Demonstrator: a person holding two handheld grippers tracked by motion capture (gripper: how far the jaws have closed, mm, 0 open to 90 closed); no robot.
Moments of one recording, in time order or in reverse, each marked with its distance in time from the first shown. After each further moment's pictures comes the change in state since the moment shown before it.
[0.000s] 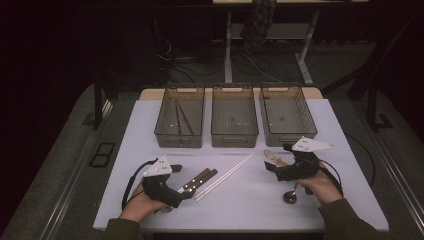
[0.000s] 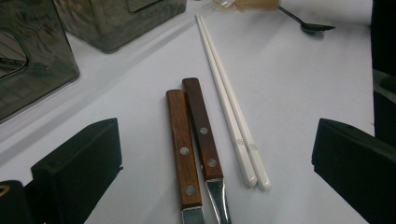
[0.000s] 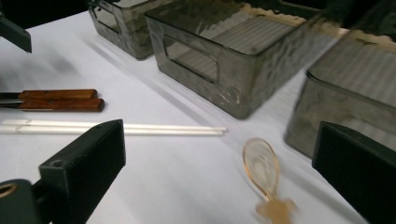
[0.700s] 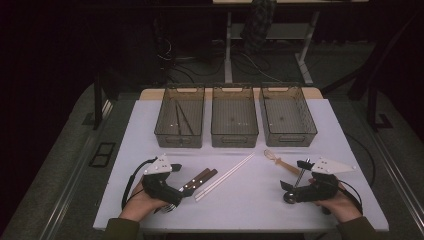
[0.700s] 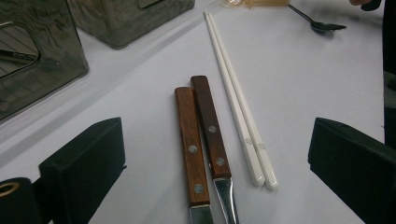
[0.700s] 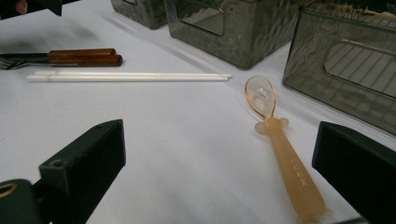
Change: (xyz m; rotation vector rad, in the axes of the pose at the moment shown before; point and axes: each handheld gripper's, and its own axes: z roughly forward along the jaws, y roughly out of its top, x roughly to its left) left arm 0.003 0.002 -0.001 0.010 0.018 -0.027; right arm -0.002 -0.047 -0.040 0.007 0.037 -0.013
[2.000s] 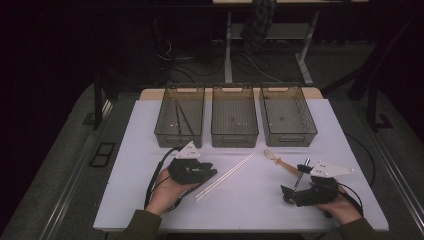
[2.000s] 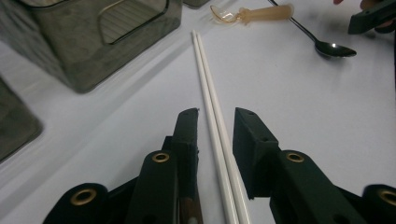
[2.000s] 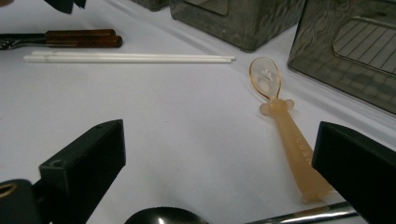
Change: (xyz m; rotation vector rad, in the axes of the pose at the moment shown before) left arm -0.013 0.053 0.060 0.080 -0.021 0.001; right arm 0.003 -0.006 0.001 0.041 -0.002 -0.014
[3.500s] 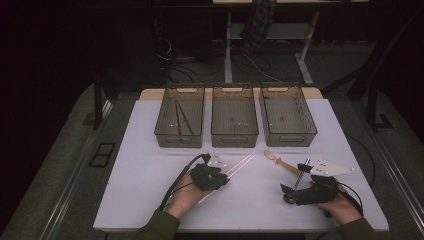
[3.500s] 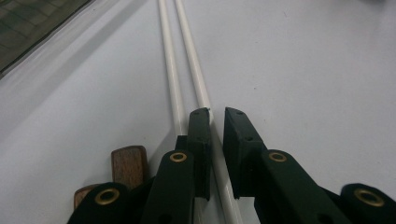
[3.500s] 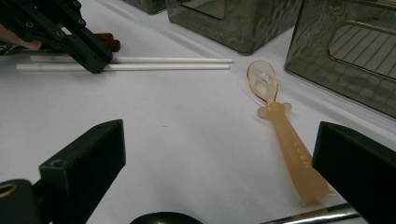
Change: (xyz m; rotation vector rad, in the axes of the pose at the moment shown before) left arm -0.023 -0.001 0.052 0.189 0.034 0.081; right arm 0.001 0.003 0.000 0.001 -0.010 0.010
